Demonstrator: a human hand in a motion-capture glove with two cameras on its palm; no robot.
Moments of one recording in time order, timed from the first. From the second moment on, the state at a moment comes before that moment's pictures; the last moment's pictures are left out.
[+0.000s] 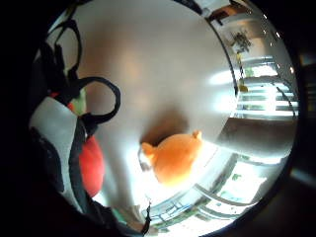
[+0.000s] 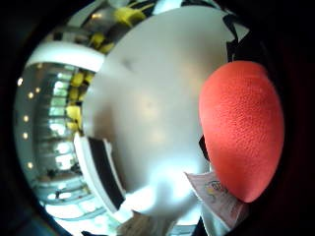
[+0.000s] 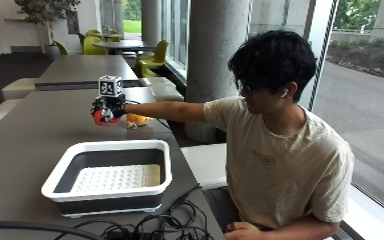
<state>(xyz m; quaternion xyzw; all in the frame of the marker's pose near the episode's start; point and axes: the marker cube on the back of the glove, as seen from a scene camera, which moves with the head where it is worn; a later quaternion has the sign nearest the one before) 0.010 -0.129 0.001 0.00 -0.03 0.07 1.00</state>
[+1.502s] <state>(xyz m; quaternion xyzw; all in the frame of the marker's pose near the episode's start) -0.269 0.005 -0.183 0.04 -0.10 -0.17 0.98</state>
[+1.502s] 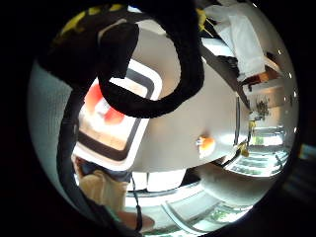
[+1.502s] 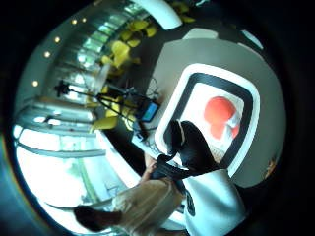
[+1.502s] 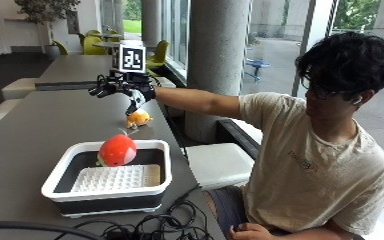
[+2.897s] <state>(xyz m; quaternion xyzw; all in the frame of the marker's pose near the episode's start) -0.225 -0.010 -0.155 0.04 -0.06 -0.20 0.98</state>
